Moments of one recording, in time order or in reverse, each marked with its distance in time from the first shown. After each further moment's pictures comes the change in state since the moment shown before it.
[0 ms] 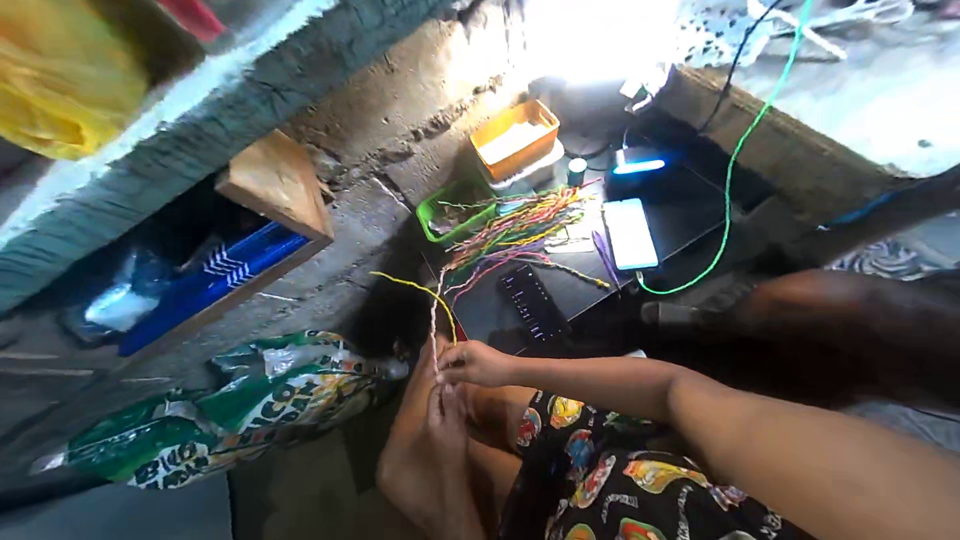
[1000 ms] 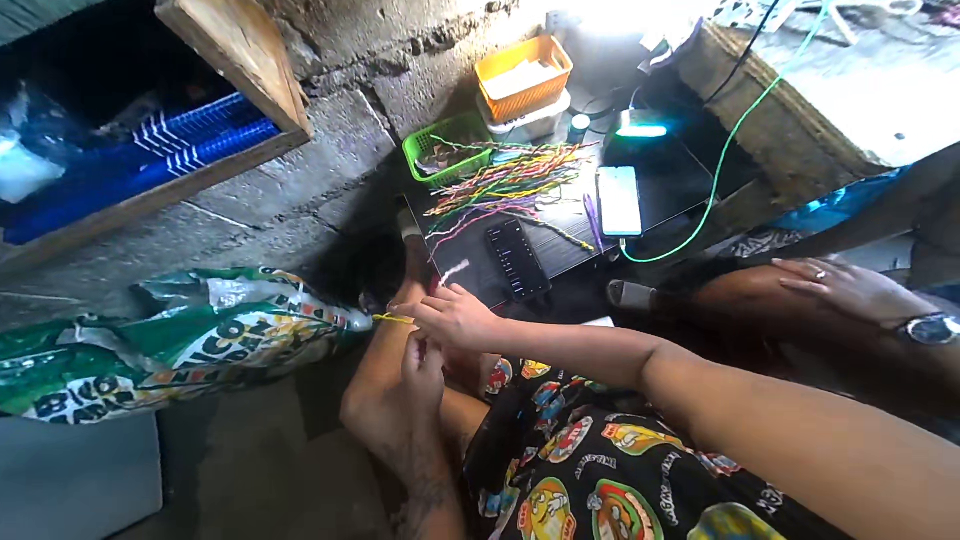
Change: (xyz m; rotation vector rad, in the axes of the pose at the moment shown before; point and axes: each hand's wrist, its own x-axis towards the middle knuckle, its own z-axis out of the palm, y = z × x) left_hand -0.011 0.001 0.001 -0.067 -0.036 -0.016; right_hand -0.012 -0.002 0.031 -0.936 0.200 -0.345
